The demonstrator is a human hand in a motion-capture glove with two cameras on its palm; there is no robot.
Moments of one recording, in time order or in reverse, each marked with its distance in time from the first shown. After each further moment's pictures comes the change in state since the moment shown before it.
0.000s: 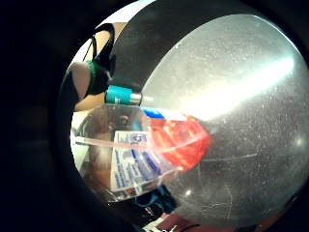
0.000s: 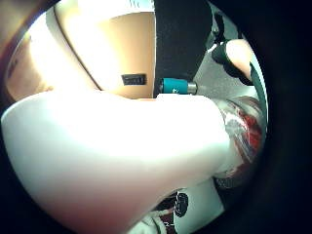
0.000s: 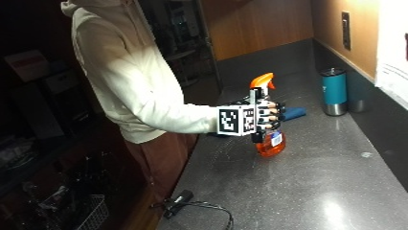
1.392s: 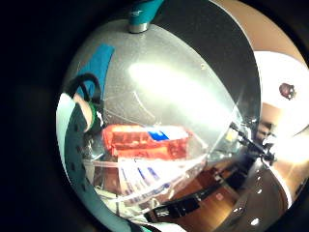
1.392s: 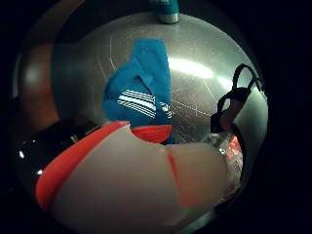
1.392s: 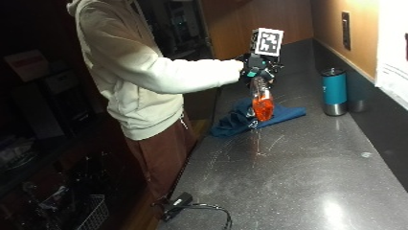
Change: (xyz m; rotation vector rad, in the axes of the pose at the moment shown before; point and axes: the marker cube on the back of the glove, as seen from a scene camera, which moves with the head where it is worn) arm -0.163 0.038 0.138 -0.754 1.342 -0.428
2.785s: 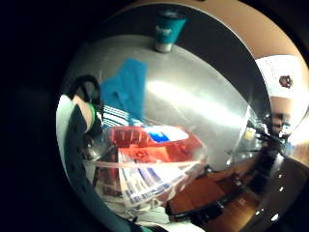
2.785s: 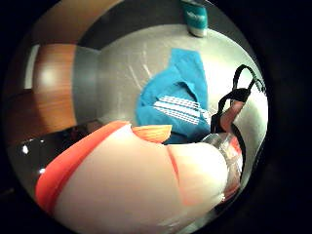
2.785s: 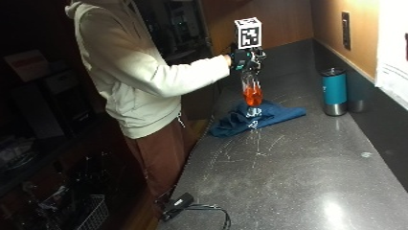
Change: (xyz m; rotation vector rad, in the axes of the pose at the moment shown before) arm -0.083 0.033 -0.036 0.257 -0.319 0.001
